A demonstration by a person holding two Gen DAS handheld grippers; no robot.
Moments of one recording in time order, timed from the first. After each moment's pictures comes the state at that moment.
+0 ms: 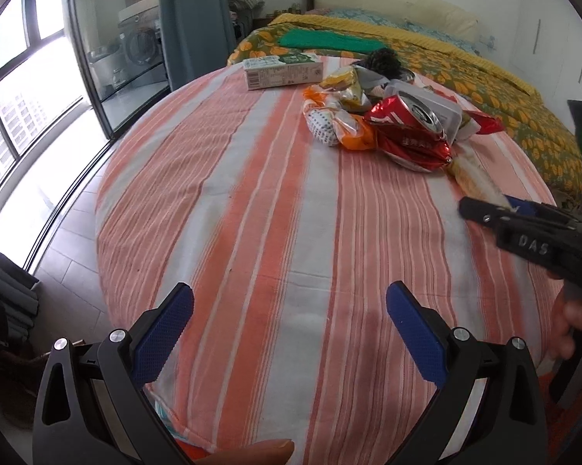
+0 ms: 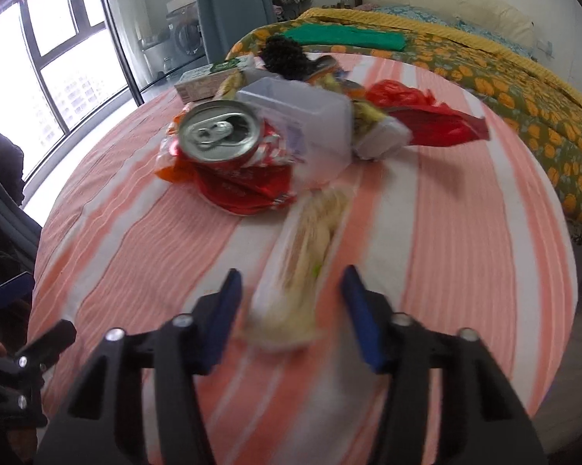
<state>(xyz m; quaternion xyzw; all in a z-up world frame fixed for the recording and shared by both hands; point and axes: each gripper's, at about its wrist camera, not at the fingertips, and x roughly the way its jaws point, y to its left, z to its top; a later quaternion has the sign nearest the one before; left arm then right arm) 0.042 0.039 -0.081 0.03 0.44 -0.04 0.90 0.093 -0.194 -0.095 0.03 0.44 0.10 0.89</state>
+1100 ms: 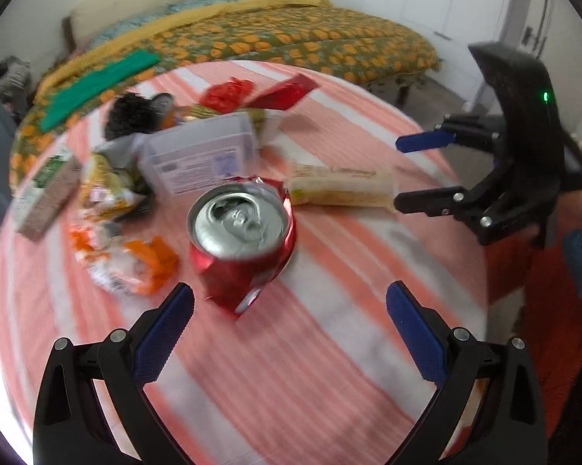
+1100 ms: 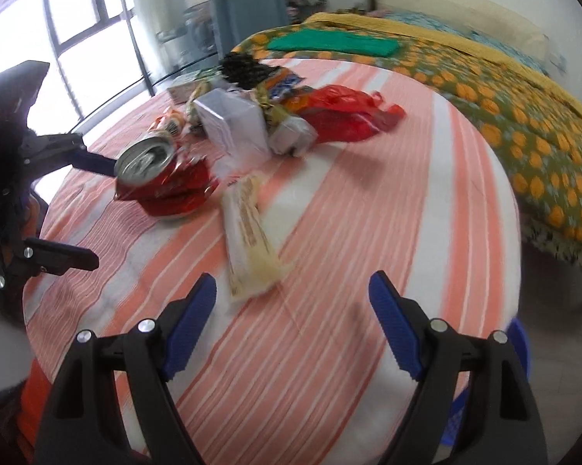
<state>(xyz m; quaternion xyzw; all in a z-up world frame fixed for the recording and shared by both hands) 0.115 -0.048 -0.057 0.21 0.42 -0.39 0.79 0.082 -0.268 -0.081 -0.01 0.44 0.15 0.89</state>
